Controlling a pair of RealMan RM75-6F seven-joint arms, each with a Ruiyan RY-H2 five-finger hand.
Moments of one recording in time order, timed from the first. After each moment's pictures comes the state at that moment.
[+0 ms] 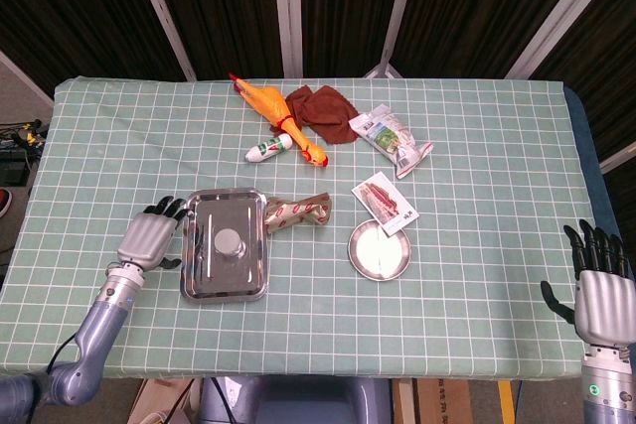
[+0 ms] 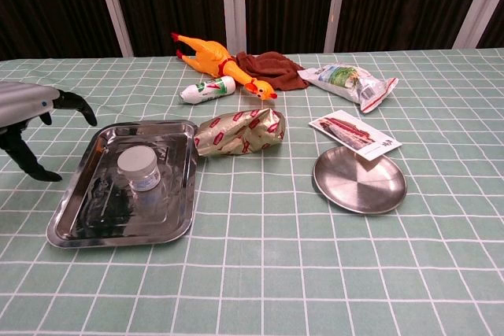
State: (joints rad) left arm -0.54 -1.43 -0.15 -1.59 1.08 1.04 0.57; right arm 0.11 -1.22 0.06 -1.68 -1.33 1.64 -0.18
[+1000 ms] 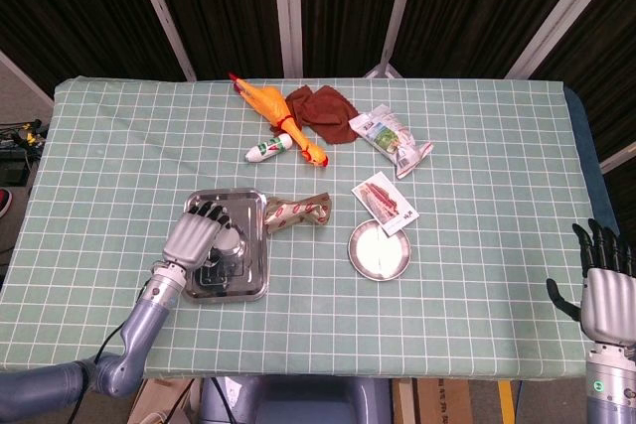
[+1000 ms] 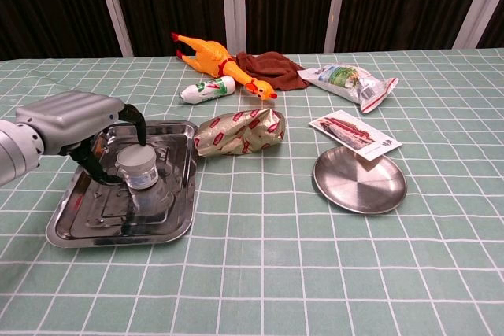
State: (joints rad) left arm -0.63 -1.61 -0.13 -1.48 1.12 1.07 0.61; right arm 0.08 -1.23 0.12 -1.66 -1.32 1.59 -0.16
